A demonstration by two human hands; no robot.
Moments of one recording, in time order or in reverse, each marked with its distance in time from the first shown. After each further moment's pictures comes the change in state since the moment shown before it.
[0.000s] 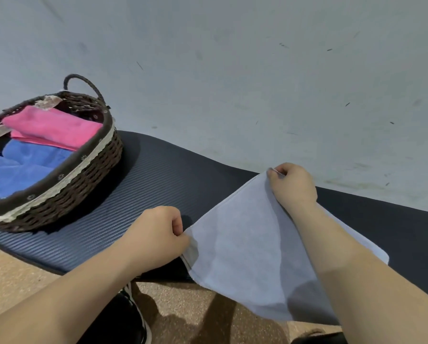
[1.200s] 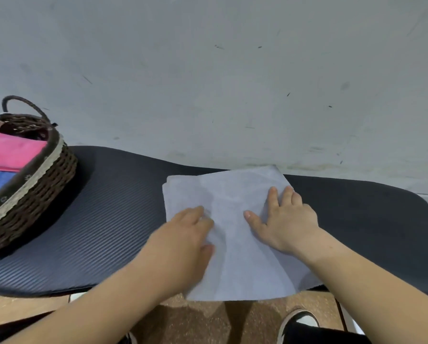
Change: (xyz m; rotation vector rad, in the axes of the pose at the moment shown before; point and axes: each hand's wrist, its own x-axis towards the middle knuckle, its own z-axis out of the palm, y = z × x) left_hand -0.029 0.100 0.043 0.343 -0.083 0.478; right_hand -0.088 0.066 -0.072 -0.784 -0.396 -0.036
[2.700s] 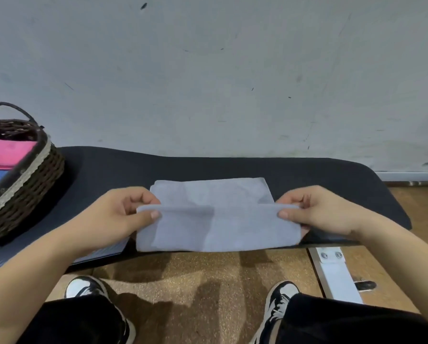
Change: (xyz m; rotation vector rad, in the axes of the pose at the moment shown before) left_hand -0.043 -0.053 -0.042 -0.814 -0.014 -0.109; right_hand -0.086 0.122 -0.003 1.177 -0.185 -0.353
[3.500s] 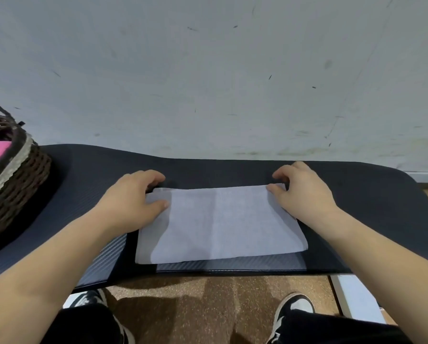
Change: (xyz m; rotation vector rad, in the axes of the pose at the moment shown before) left_hand 0.097 -0.020 0.004 0.609 0.155 -0.113; right_hand 0.122 0.010 0.015 -0.713 0.575 -0.033
